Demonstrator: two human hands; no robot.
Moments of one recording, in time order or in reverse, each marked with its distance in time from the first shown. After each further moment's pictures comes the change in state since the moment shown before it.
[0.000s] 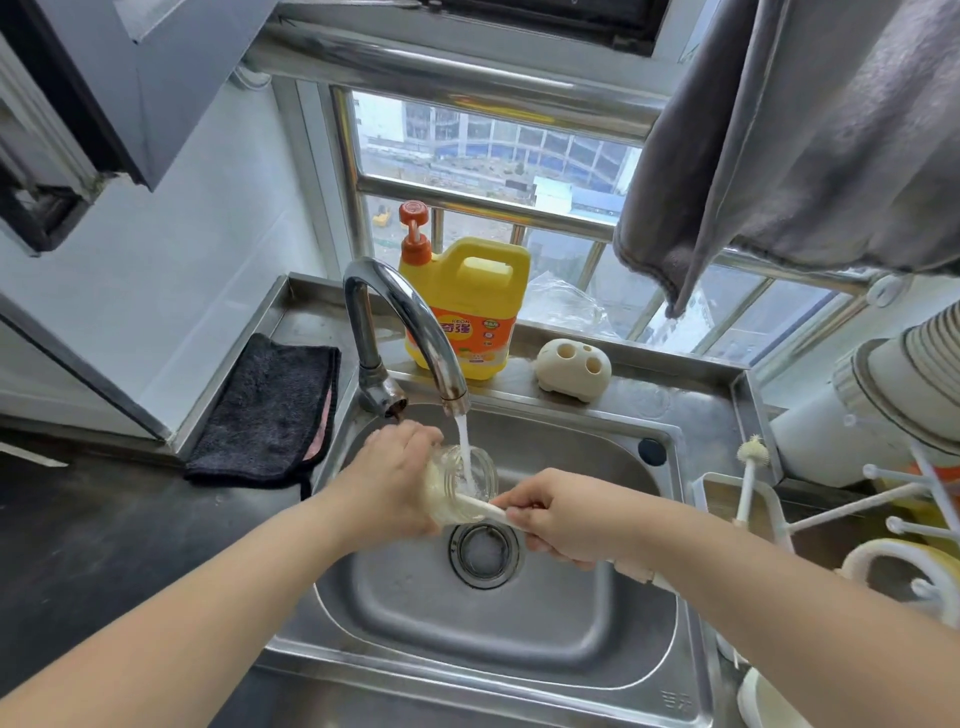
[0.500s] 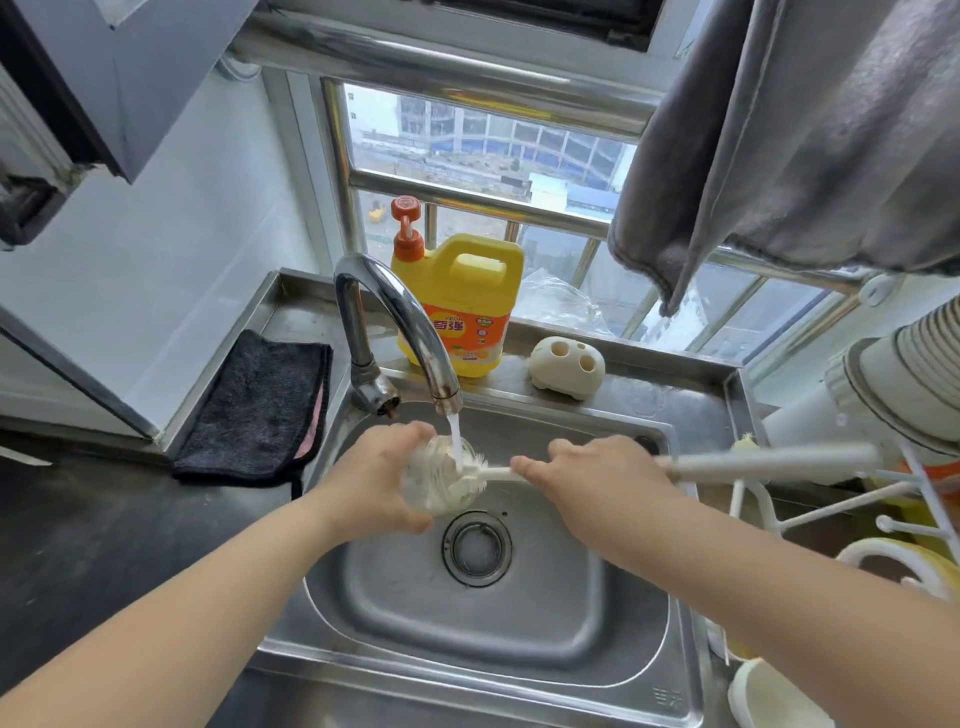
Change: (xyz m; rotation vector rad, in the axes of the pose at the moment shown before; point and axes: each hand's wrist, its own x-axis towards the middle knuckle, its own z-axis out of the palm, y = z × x) left_hand 0.005 -0.013 0.010 -0.291 0.095 -0.025; right_hand -0.018 0.000 -0.016 -1.030 0.370 -0.158
